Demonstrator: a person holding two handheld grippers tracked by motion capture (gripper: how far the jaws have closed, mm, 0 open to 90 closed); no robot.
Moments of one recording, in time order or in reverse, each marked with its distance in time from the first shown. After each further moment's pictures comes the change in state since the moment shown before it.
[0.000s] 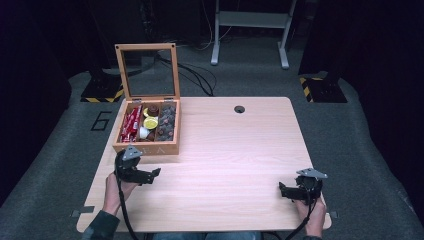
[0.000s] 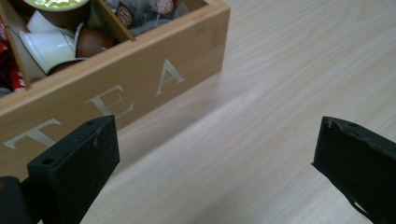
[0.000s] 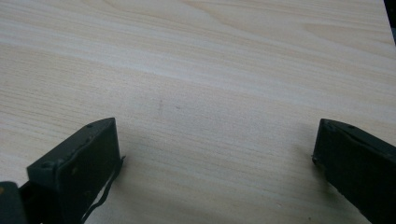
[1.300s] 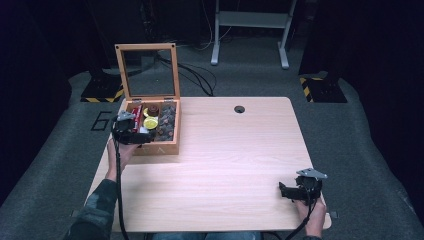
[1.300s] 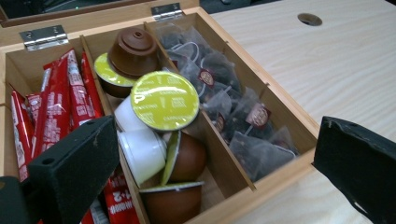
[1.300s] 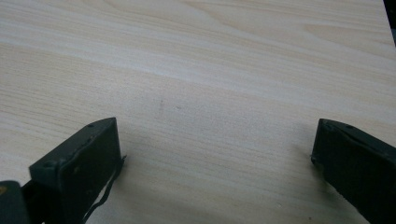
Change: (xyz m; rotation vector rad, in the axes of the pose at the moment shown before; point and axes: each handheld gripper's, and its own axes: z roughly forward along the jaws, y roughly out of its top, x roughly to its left) left arm 0.075 0.069 0.037 -0.100 0.073 -0.157; right arm 0.001 0.000 -0.001 0.001 0.000 0.003
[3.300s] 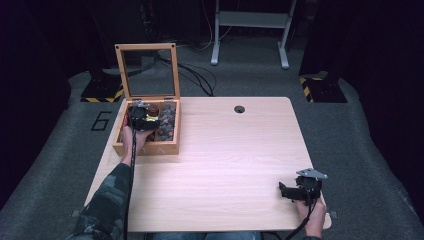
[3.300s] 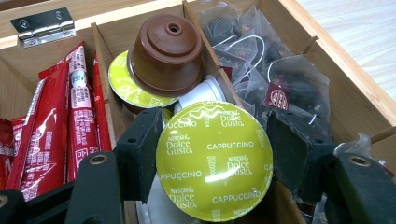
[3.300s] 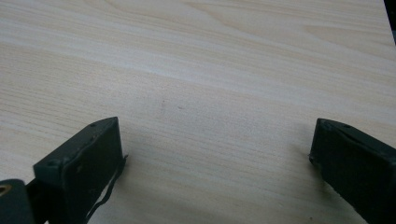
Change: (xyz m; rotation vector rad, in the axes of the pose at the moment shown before) left arm 0.012 0.020 0.078 0.142 0.160 0.004; right arm 0.000 0.000 0.000 -0.008 0.002 -0.007
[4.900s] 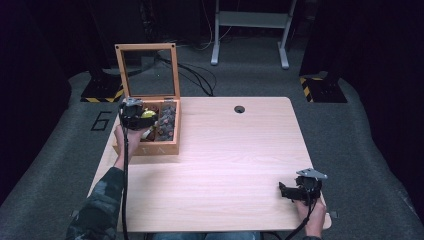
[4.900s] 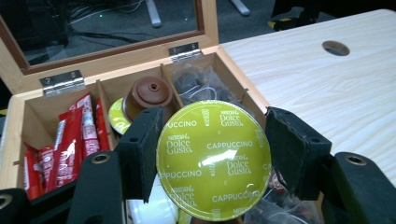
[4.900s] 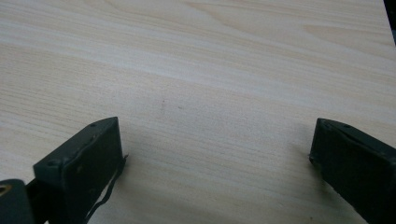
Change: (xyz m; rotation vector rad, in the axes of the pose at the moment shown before) left arm -0.007 0.009 -0.057 -0.169 -0.094 -0.011; right arm 0.000 0.000 0.000 -0.001 -0.001 0.003
